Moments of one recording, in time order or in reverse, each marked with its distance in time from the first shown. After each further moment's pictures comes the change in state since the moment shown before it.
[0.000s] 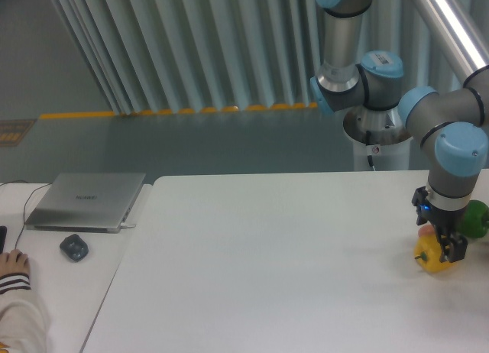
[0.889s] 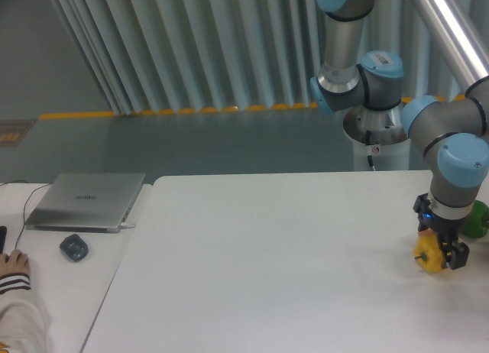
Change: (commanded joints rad) arm 0.020 -0.037 0.008 0.028 0.003 0.000
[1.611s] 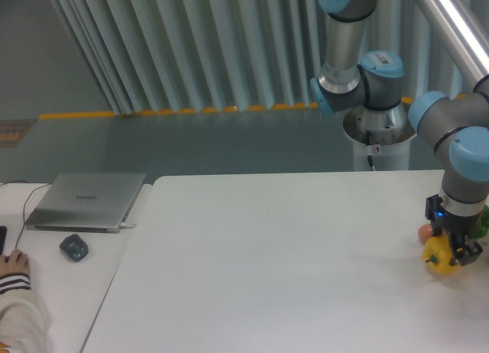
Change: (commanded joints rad) arm 0.006 0.012 0.110 -0.080 -0.005 -0.049
